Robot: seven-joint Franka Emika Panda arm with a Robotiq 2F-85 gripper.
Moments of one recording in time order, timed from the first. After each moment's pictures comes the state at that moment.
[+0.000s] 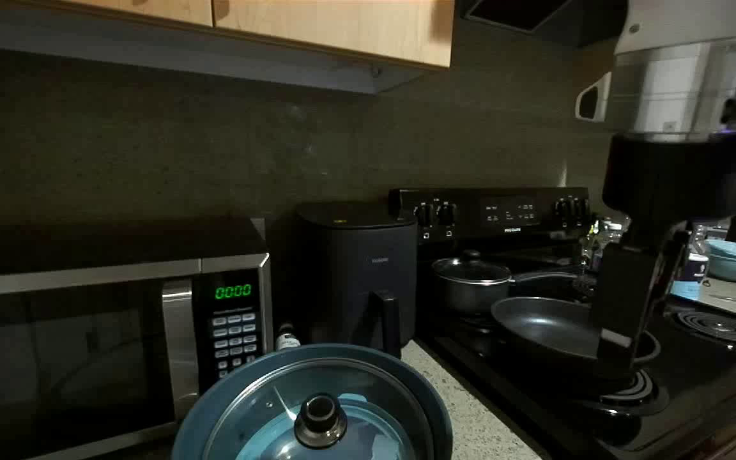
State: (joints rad) arm 0.20 -0.72 0.37 -2.61 0.02 1.94 0.24
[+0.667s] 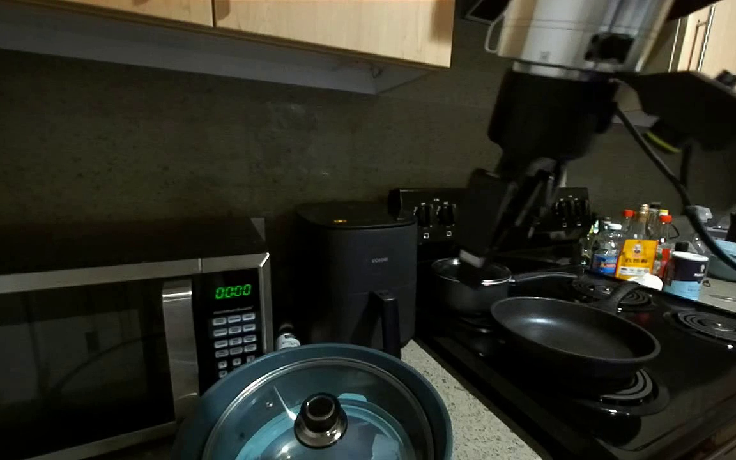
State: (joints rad) arm 0.20 -0.54 0.41 -2.44 -0.07 2.18 0.24
